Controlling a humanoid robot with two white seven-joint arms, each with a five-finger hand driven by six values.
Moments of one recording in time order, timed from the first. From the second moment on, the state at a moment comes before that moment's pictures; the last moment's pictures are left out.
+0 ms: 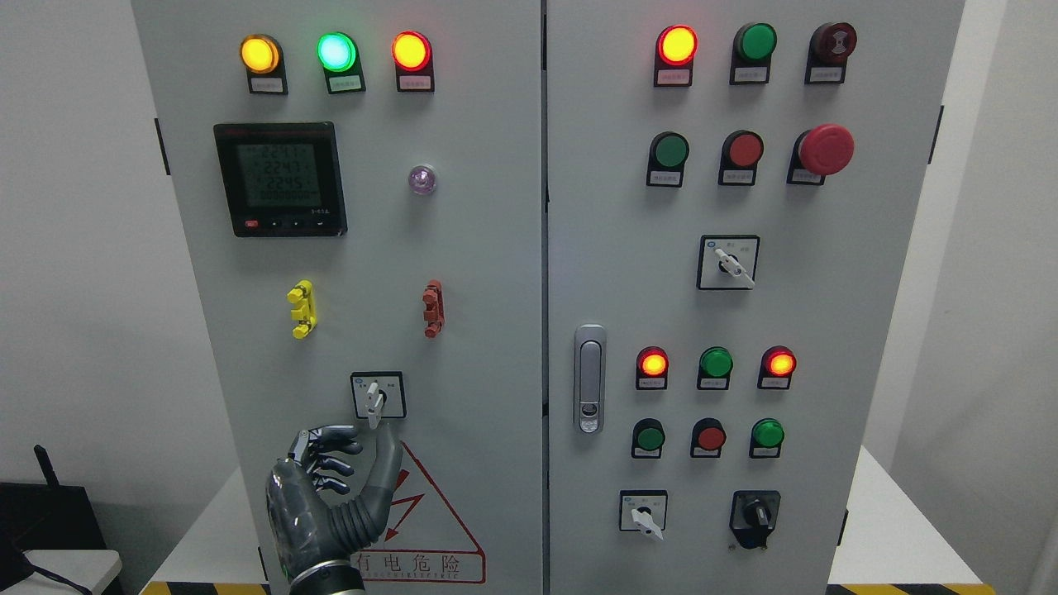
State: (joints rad) left arm -0.39 -0.11 -0.17 -1.74 -0.29 0.26 0.62; right arm 0.08 0.12 0.06 -0.13 0.00 0.09 0.12
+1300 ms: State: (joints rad) left arm -0.45 -0.11 -0.18 -1.74 -0.28 0.35 0.62; right arm 0.08 0.12 0.06 -0.14 0.00 0.09 0.12
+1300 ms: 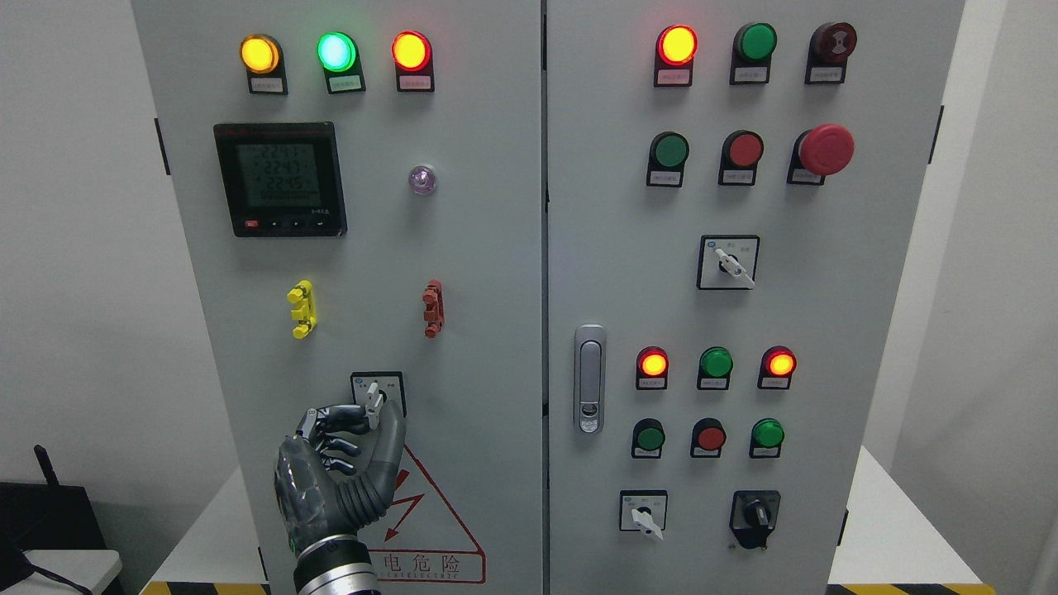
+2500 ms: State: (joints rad) left arm -0.46 -0.11 -0.18 -1.75 -0.28 0.41 0.62; right arm 0.08 0.12 0.06 -0.14 0.00 0.09 0.12
